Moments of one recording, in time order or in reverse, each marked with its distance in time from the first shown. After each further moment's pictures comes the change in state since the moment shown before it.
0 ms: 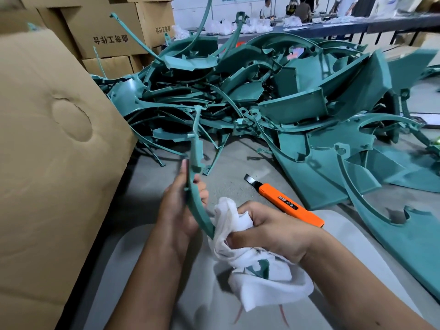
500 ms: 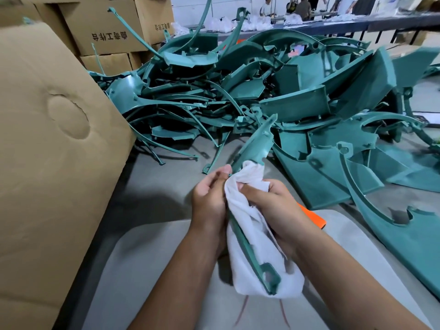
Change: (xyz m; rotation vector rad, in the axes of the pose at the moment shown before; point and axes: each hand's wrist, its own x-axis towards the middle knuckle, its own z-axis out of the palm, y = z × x) left_hand -0.017 -0.045 0.032 0.275 0.099 0.123; right_hand 0.021 0.008 -0.001 0.335 0.509 -0.143
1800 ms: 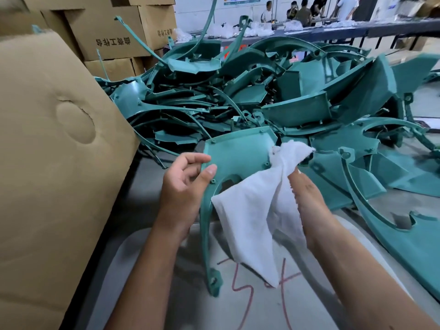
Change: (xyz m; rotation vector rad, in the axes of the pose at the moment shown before) left_hand 0.013 0.040 -0.041 0.400 -0.159 0.534; right_hand 0.002 -0.023 -0.027 -0.133 0.380 0.015
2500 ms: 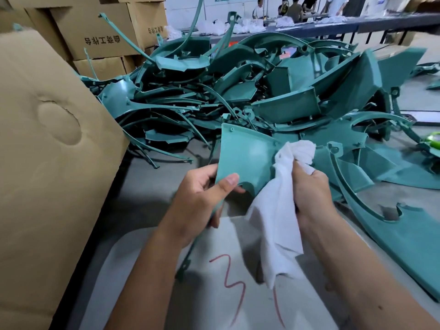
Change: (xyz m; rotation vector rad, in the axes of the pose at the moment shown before) left_hand -0.015 0.014 0.013 0.140 -0.413 -0.053; right_hand 0.020 0.005 -0.014 0.273 0.228 -0.070
